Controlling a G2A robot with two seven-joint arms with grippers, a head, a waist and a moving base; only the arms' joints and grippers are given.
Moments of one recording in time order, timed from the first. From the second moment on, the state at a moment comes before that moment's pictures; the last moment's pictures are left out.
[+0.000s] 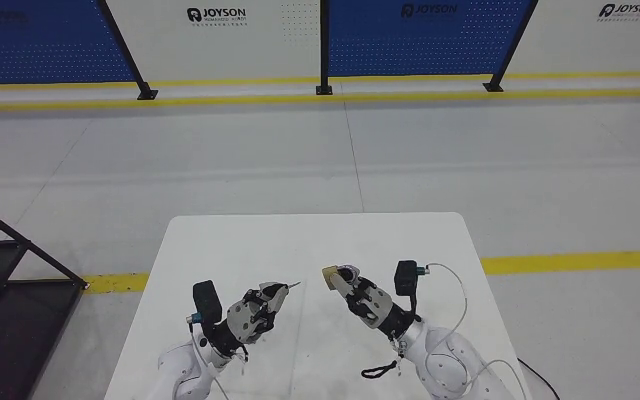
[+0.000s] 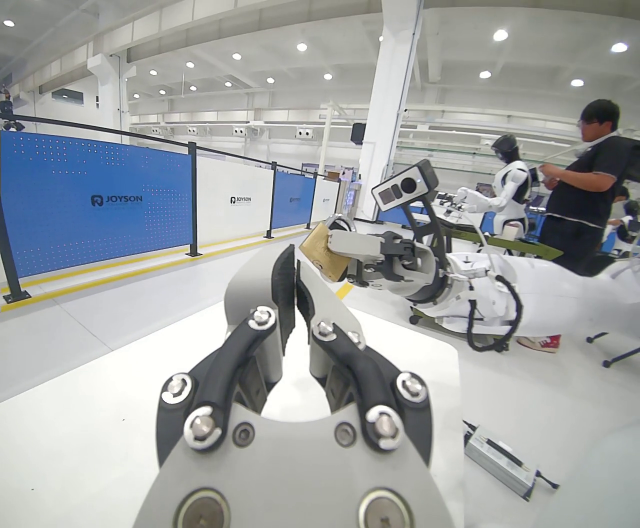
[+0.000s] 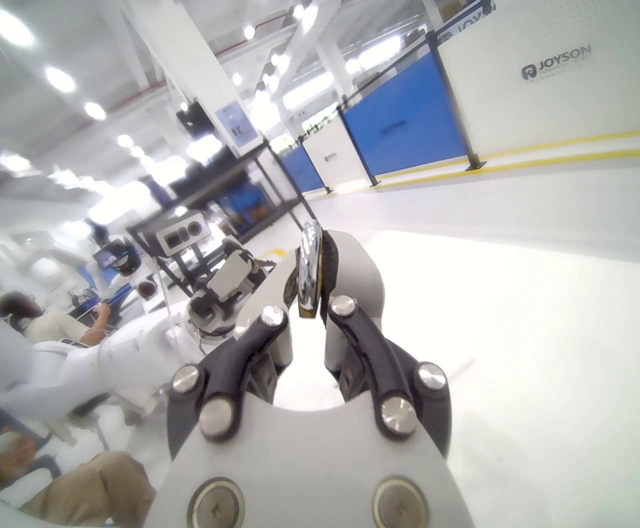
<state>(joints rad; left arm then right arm) 1.85 -1.13 -1.36 -1.75 1.24 -0.76 0.57 -1.70 -1.24 1.16 -1.78 -0.71 -0.63 0.03</state>
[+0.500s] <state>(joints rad) 1.81 -1.15 -1.27 -1.70 1.04 -0.78 0.57 -1.64 -1.26 1.09 -1.71 -0.64 -0.75 -0.09</state>
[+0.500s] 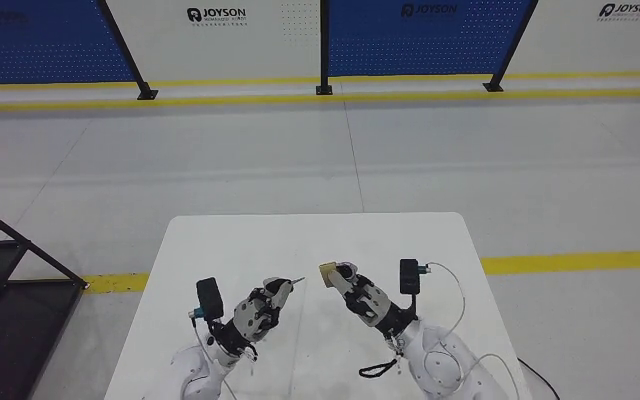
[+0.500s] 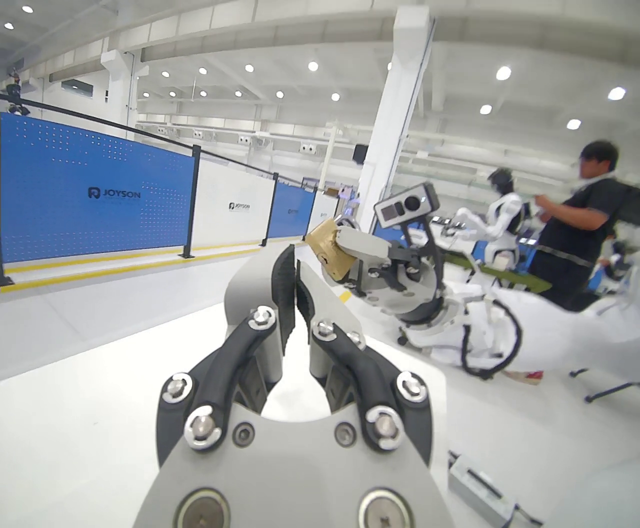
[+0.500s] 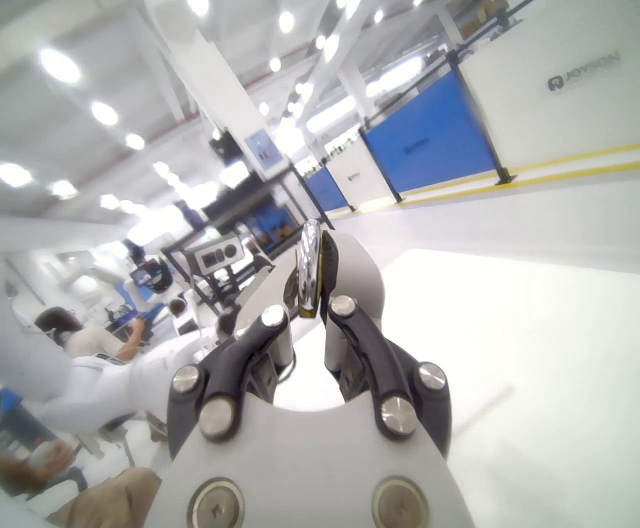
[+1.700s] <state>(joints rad) 1.71 -1.18 -1.16 -1.60 0.84 -0.99 0.57 -1.56 -1.31 0.96 -1.52 -0.83 -0.91 -0.52</state>
